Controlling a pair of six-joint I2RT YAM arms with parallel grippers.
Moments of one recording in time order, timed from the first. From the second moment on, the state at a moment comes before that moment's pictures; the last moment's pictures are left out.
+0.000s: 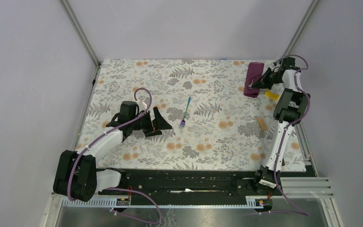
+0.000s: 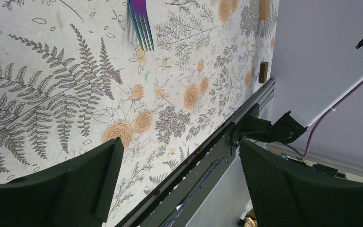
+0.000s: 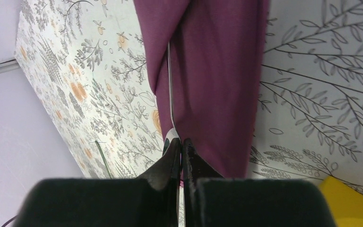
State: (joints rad) left arm -0.24 1.22 0.59 -0.13 0.74 -0.67; right arm -0.32 2.59 2.27 -0.86 -0.68 0.35
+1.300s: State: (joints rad) left arm -0.24 1.22 0.59 -0.11 0.74 -0.67; right arm -0.29 2.62 2.32 -0.78 -0.62 0.35
